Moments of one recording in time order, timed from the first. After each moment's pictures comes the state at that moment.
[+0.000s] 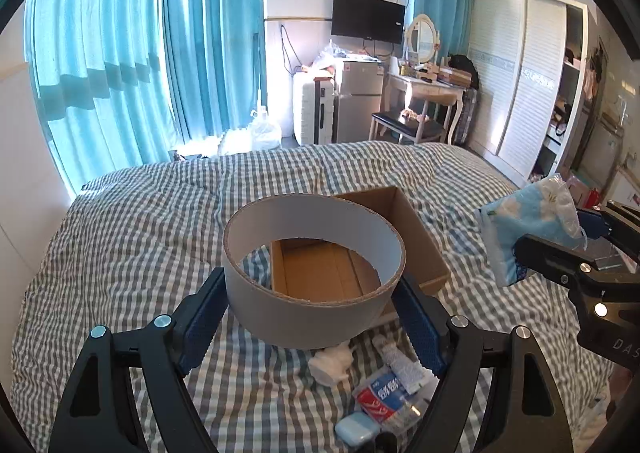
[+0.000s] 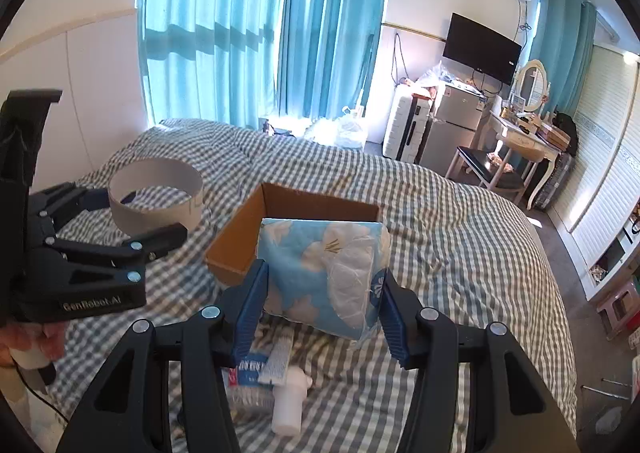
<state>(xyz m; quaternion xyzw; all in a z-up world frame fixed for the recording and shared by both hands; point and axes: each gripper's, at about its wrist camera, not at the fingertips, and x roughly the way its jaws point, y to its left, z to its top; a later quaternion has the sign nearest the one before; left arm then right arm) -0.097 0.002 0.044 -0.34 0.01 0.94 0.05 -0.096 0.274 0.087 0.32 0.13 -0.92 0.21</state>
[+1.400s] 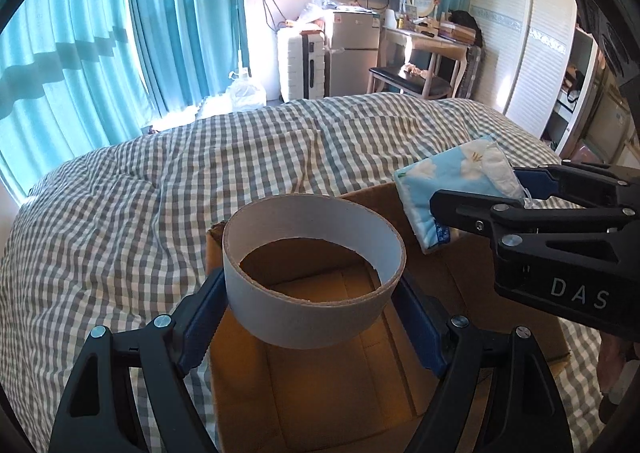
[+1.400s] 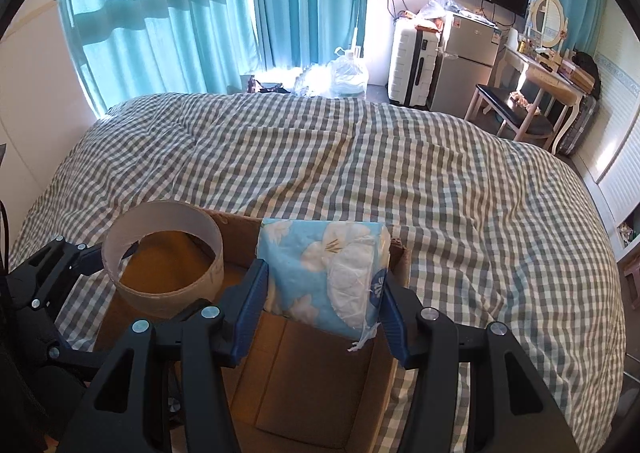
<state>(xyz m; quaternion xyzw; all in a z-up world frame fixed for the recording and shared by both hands) -0.286 0.047 -0.085 -0.41 0.04 0.91 0.07 -0.330 0.236 -0.034 0.43 0.09 -0.88 0.19</state>
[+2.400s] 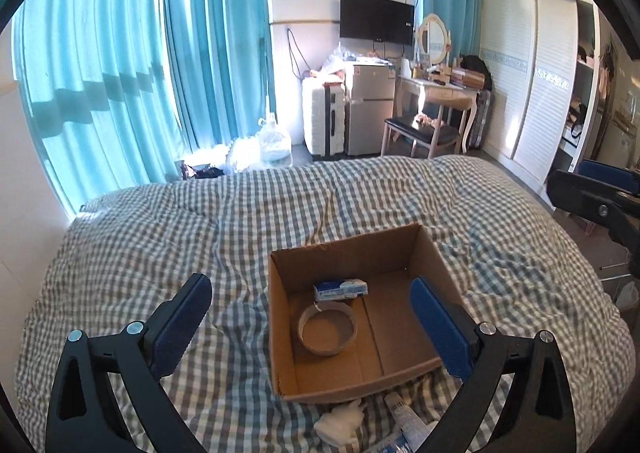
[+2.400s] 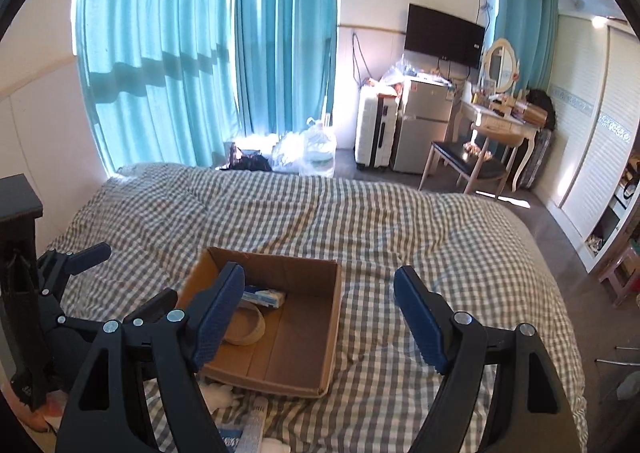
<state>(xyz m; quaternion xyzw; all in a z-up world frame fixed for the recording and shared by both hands) -0.168 0.029 0.043 -0.33 0.02 0.94 0.02 -0.180 0.295 0.129 0.31 0.07 -0.94 0.15</state>
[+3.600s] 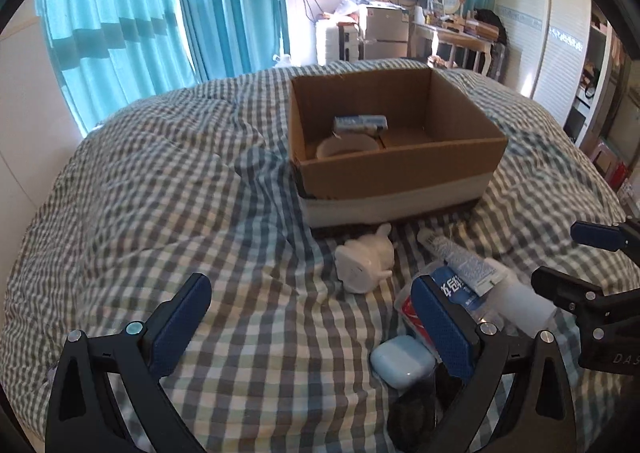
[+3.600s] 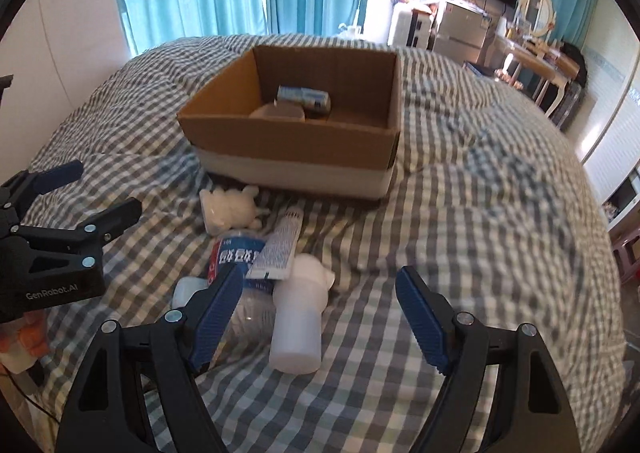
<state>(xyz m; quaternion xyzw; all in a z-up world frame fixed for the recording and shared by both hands) -0.057 0.012 -0.102 -0.42 0.03 0.91 0.00 -0.072 0.296 -0.073 0.46 0.11 -0.86 0.19</state>
